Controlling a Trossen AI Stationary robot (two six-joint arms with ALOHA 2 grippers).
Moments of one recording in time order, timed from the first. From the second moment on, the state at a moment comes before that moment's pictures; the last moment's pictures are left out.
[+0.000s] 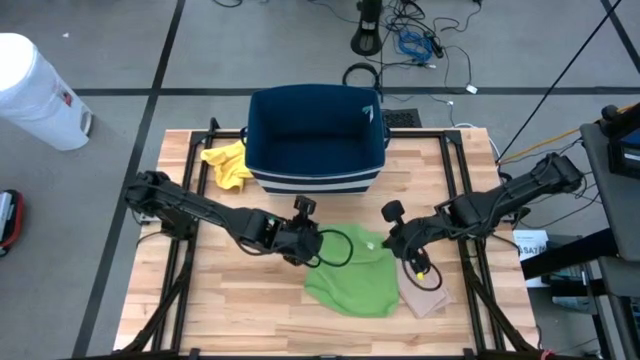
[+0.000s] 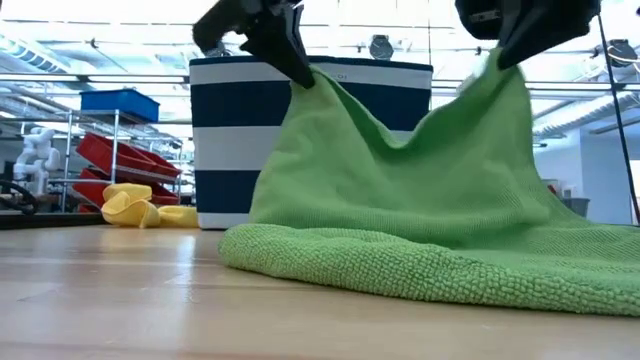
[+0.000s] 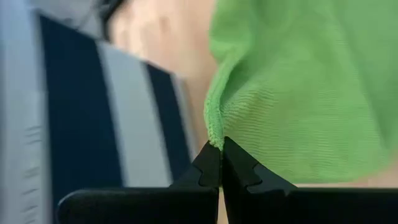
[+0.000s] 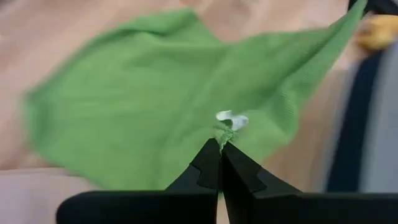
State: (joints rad) left arm -0.28 1.68 1.37 -0.67 -0.60 0.34; right arm 0.38 1.16 0.92 -0.63 0.21 -0.28
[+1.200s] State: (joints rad) left arm -0.18 1.69 1.37 -0.51 -0.48 0.43; right arm 0.42 1.10 0.92 -0.72 0.40 -0.27
